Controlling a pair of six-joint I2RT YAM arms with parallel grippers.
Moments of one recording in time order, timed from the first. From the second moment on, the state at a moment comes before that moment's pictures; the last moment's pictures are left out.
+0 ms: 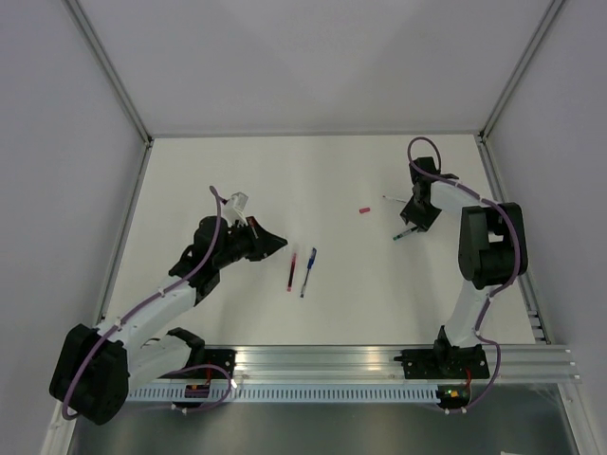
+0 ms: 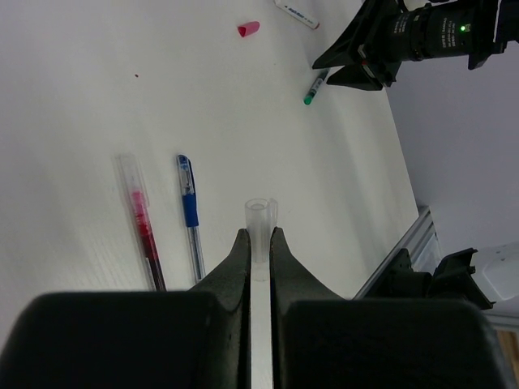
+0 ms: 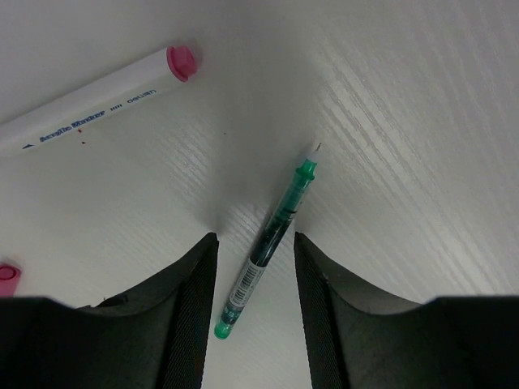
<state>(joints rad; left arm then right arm) -0.45 1.05 0.49 0.22 0.36 -0.71 0.08 1.89 1.25 -0.61 0.25 0.76</state>
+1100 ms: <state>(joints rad) -0.45 0.94 0.49 0.21 0.40 -0.68 0.10 1.87 1.22 -0.62 0.25 0.59</state>
